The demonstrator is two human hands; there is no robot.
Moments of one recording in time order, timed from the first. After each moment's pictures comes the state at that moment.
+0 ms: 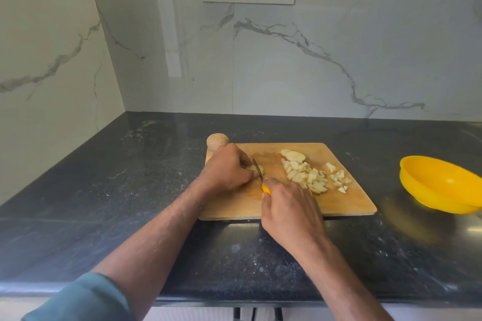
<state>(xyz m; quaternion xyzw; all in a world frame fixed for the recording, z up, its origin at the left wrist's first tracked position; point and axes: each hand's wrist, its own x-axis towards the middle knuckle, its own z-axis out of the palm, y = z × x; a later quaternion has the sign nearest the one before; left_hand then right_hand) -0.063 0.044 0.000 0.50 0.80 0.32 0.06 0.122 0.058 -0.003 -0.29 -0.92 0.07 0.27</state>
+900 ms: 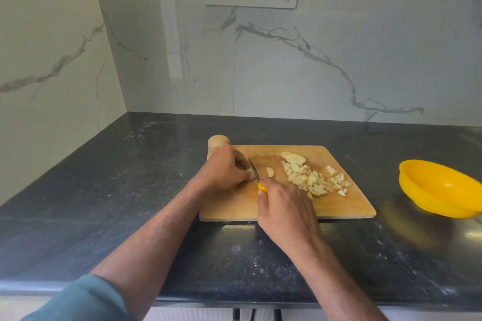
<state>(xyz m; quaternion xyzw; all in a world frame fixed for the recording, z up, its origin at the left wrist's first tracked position) -0.073 0.041 0.000 0.50 0.79 0.35 0.09 0.112 0.058 -0.005 -0.29 -0.92 0.08 0.27</state>
